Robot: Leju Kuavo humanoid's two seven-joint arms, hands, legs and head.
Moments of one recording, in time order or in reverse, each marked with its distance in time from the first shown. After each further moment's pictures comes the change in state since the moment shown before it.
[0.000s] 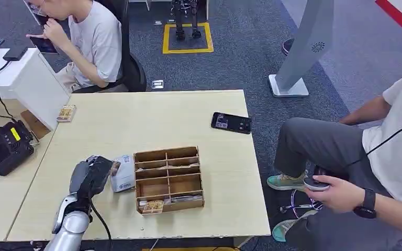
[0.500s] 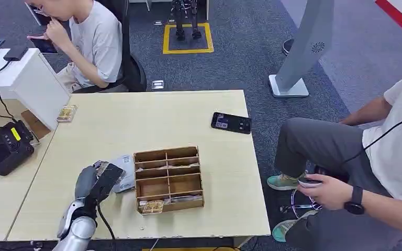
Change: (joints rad) left arm 0.021 -0.030 0.000 0.031 -0.101 0.008 0.019; right arm 0.000 0.003 0.026 0.000 0.000 0.000 0.001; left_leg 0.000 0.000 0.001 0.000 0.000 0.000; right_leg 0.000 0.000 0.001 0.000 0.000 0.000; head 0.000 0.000
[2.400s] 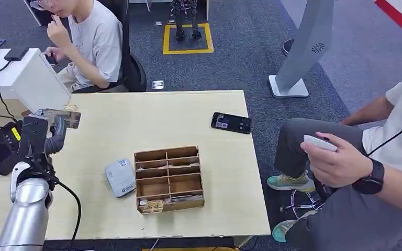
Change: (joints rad) left arm -0.197 0.150 0.043 -0.233 0.393 0.002 -0.078; right arm 0.004 0.000 0.027 0.000 0.000 0.002 0.000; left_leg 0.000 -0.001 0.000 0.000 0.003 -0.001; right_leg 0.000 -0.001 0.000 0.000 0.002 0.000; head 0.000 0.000
